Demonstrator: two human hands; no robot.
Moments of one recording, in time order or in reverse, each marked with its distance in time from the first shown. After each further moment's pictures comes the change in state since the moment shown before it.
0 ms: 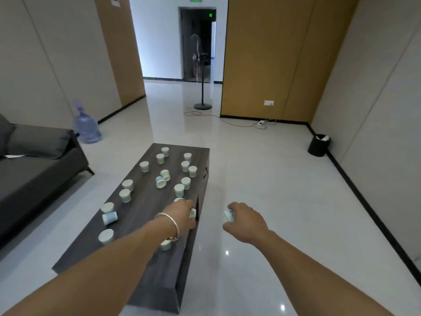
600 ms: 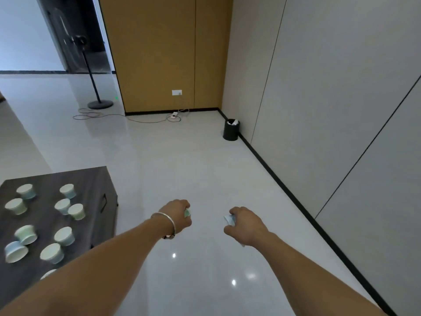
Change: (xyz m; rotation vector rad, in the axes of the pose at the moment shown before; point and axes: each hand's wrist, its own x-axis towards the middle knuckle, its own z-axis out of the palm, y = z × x) left_hand 0.313 0.291 0.101 0.003 -0.237 0.373; right_hand 0.103 0.315 -0.146 0.070 0.050 0.513
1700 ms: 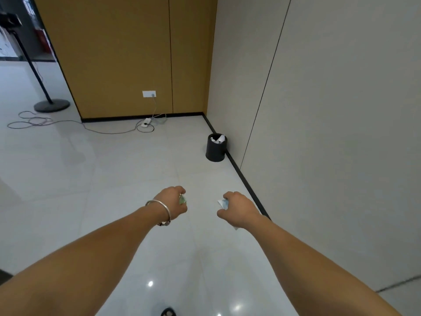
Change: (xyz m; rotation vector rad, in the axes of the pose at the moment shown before) left_hand 0.696 0.128 -0.117 -0.064 0.027 0.000; right_hand 0.658 0.127 -0.277 -0.054 0.030 0.008
